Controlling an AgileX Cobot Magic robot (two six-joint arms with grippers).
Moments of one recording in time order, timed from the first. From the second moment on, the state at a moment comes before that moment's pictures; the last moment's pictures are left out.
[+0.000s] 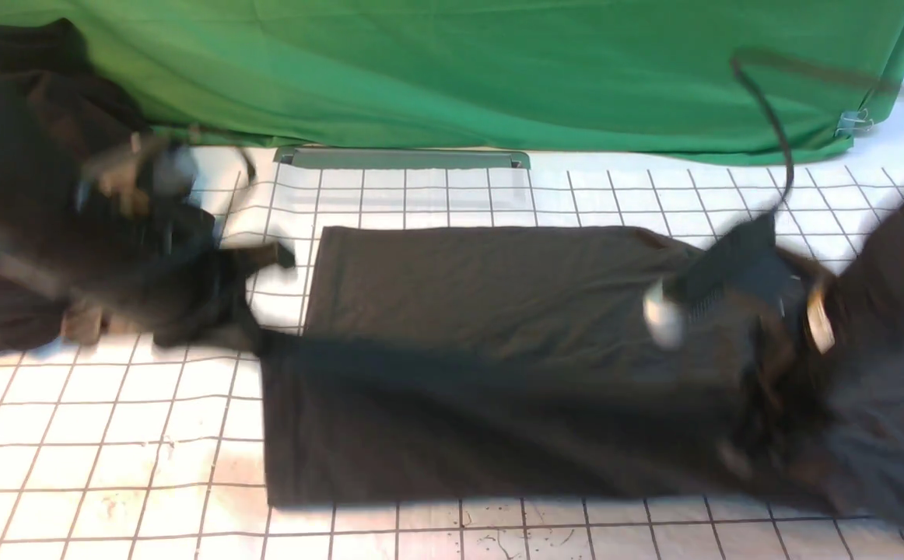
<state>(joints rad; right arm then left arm) 0.53 1.52 -1.13 -0.19 0.97 -0.05 -0.17 1.53 -1.16 -0.37 0.84 -0.20</state>
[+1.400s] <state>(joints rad) 0.29 2.25 -1.86 -0.20 0.64 -0.09 -0.12 2.27 -1.87 -0.42 0.71 -0.24</state>
